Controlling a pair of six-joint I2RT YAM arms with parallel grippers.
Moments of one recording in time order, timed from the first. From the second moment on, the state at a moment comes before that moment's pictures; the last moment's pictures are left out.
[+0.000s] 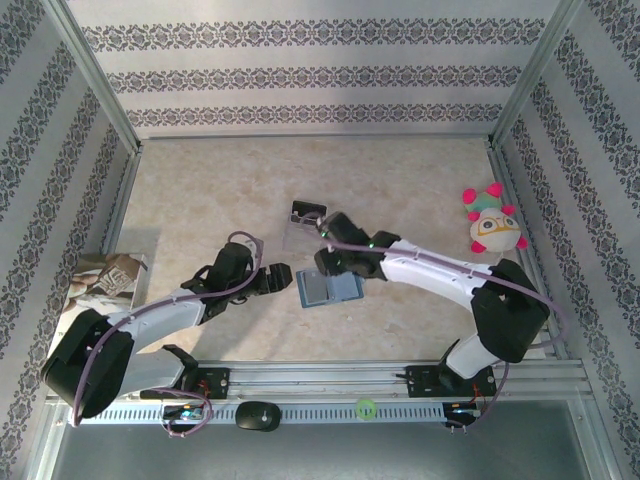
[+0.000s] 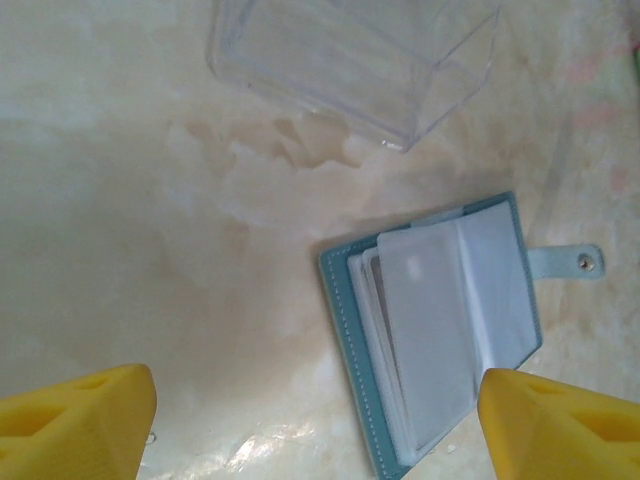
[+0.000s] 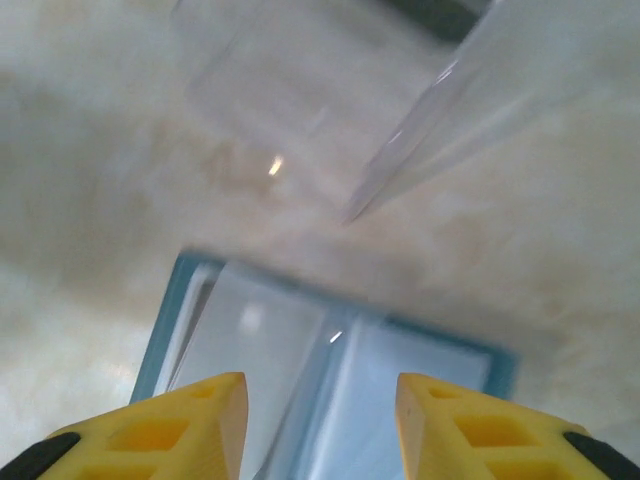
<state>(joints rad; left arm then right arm) -0.52 1.21 0.42 0.05 0.20 -0.73 0.85 1.56 1.02 -0.49 0.09 0.35</state>
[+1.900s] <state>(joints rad) -0.61 1.04 0.43 -0.12 -0.12 -0.73 1.01 1.80 1.06 -0.43 0.17 0.33</state>
